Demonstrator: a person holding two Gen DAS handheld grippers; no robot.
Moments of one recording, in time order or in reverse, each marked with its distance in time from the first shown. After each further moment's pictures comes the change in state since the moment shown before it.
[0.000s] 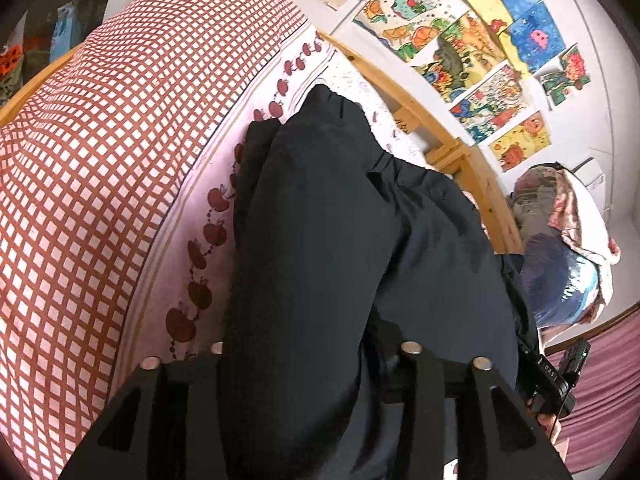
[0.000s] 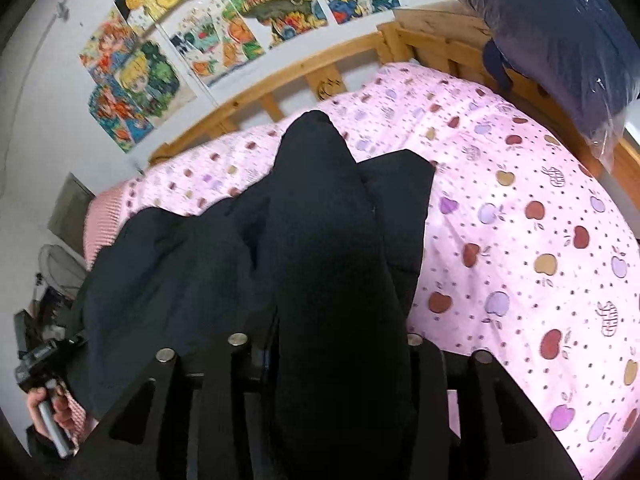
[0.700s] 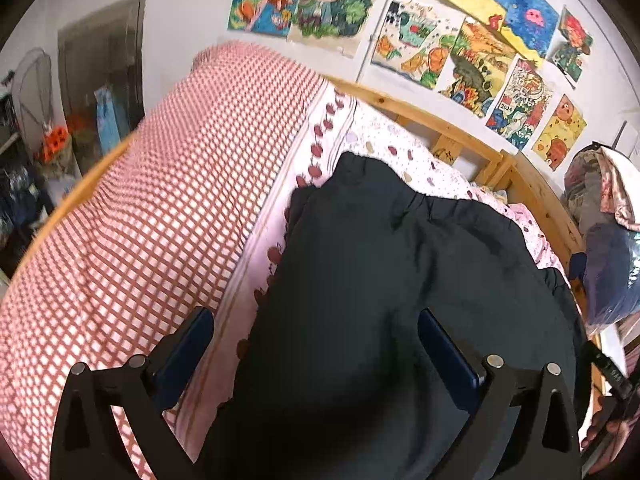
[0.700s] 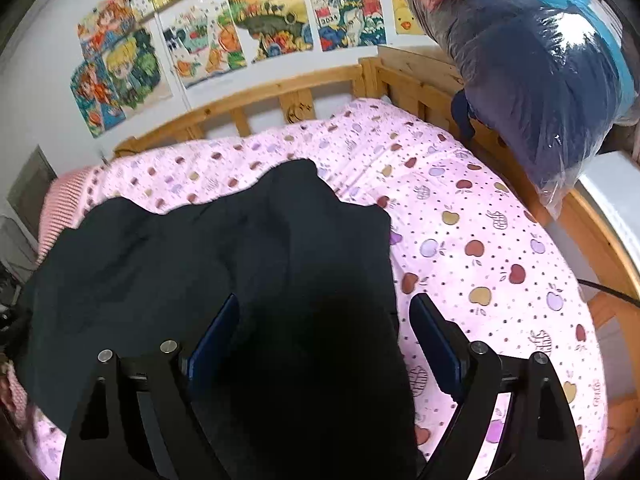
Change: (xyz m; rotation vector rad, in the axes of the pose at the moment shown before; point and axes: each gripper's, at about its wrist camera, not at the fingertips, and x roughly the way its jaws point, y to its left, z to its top) left arm -0.042 -0.031 -0.011 0.159 -0.227 0.302; right arm -0.030 0.011 0.004 -0.104 -0.121 -0.174
